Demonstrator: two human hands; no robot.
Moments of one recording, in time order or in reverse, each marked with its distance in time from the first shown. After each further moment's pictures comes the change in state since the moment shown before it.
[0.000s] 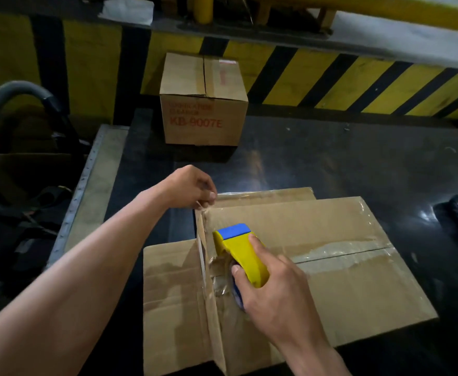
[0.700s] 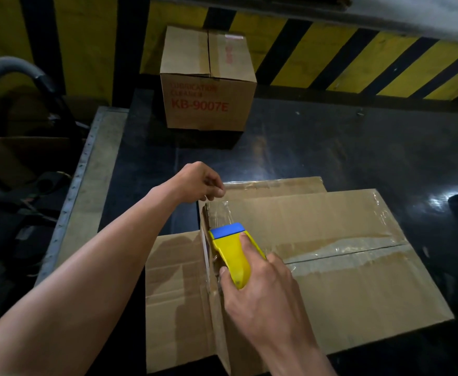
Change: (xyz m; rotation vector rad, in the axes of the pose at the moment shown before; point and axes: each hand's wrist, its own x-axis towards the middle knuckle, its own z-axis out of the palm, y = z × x) left_hand 0.035 -0.031 0.021 0.091 -0.020 0.039; right_hand 0.011 -0.031 0.013 -0.105 -0.241 0.133
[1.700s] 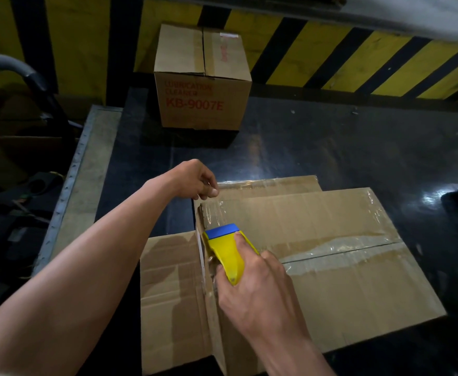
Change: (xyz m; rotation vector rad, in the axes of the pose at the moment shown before) left_hand 0.012 0.001 -0.007 0.047 -0.102 -0.068; right_hand 0.005 -0.002 -0.002 -0.004 -0.012 0.026
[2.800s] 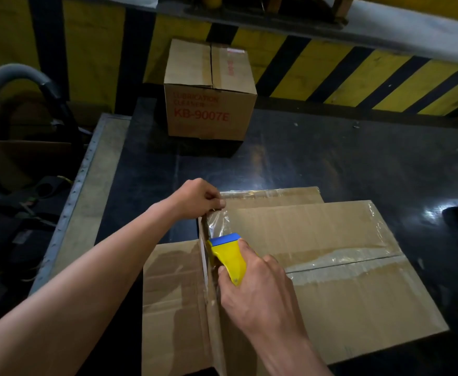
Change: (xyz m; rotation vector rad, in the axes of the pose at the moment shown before) left_hand -0.023 -0.003 0.023 -0.003 0.159 0.034; right_hand 0.006 -0.004 0.001 -0.028 0.032 0.007
